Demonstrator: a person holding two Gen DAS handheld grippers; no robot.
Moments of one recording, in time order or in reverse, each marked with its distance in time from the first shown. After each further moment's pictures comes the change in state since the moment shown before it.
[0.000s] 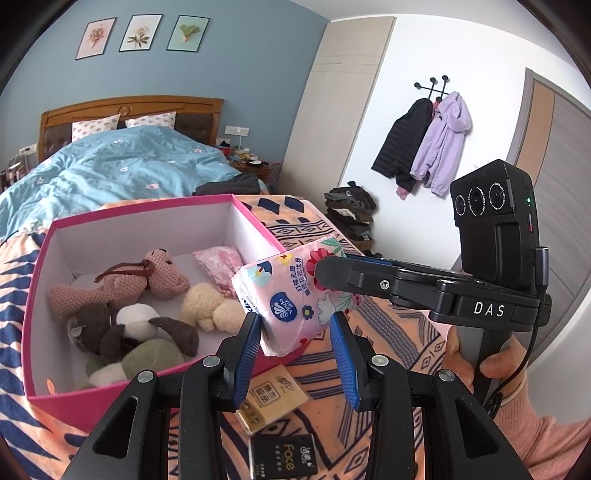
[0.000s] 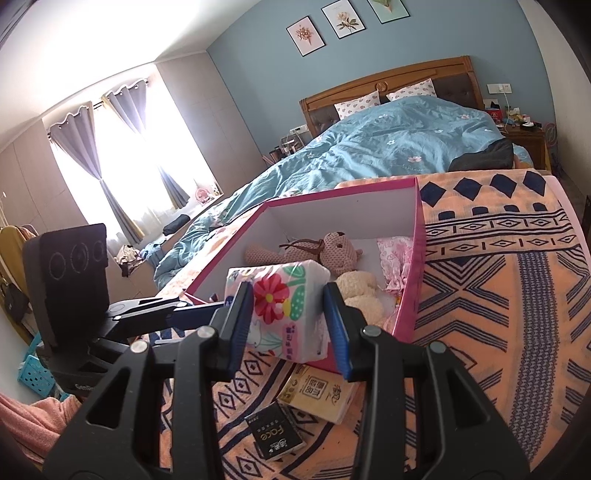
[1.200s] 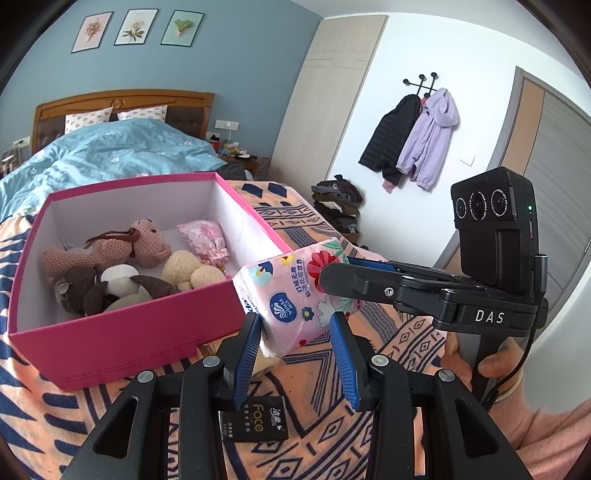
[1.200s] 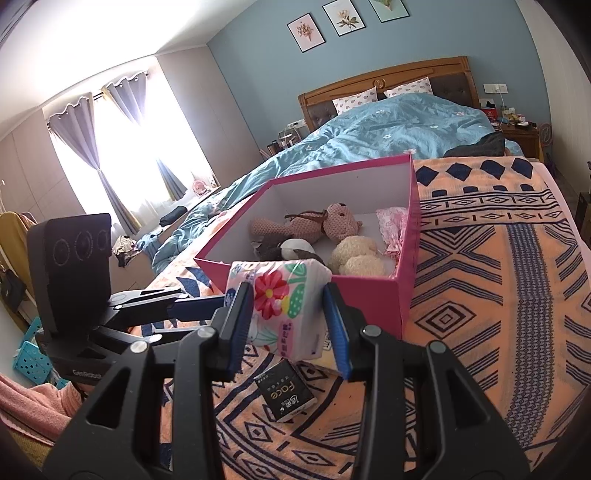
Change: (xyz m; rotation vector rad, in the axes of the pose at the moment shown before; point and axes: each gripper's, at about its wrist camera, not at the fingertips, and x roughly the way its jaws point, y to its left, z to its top) left arm -0.017 -0.020 -0.035 -0.002 0.010 -0.052; right arm -0.026 0.019 -0.043 -0.017 0.012 -0.024
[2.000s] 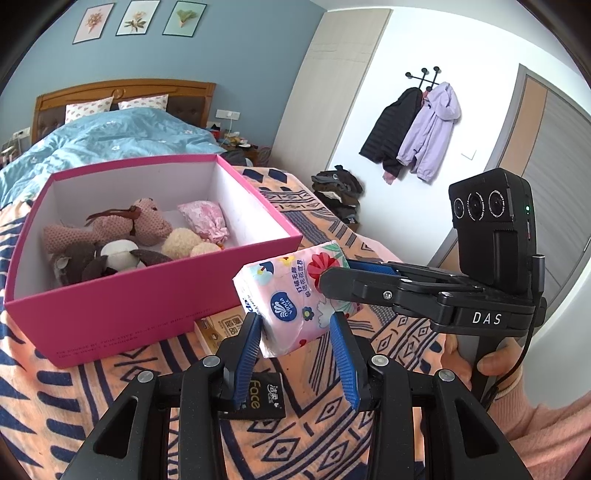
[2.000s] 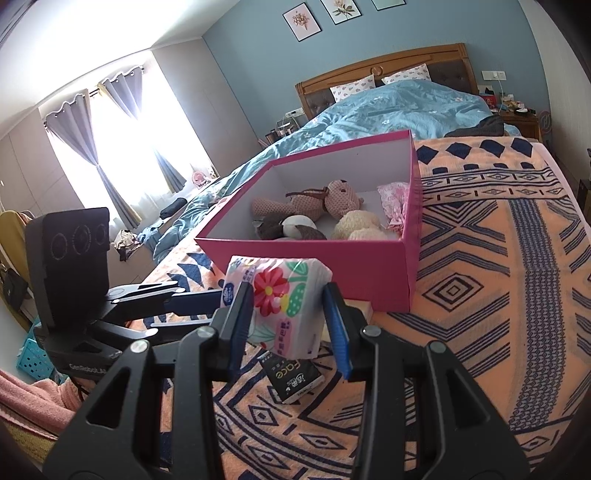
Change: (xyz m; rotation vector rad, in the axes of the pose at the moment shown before) left arm -0.002 0.001 -0.019 -0.013 0.038 -0.005; right arm 0.005 0.001 -0.019 0.023 0.039 0.001
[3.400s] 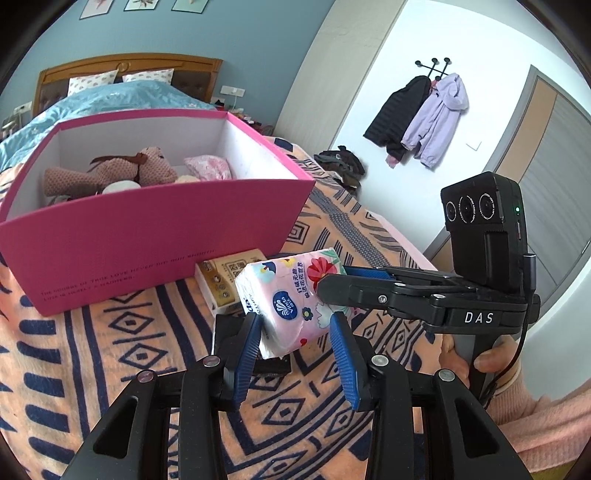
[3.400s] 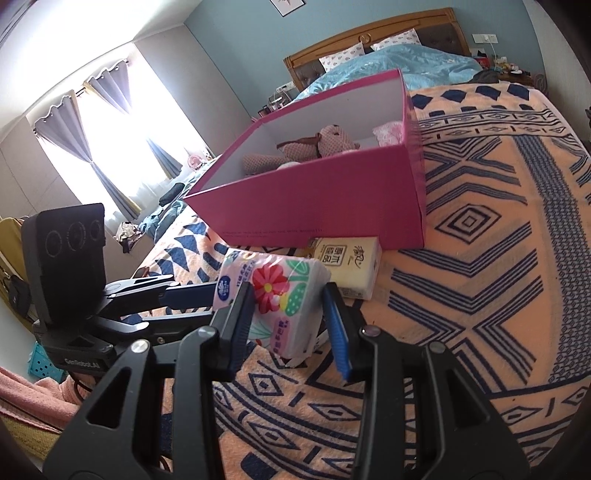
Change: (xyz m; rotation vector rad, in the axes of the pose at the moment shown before) left arm 0.007 0.013 -0.039 -0.051 0.076 -0.022; right arm 0.024 -0.008 -0.042 0.088 0.094 0.014
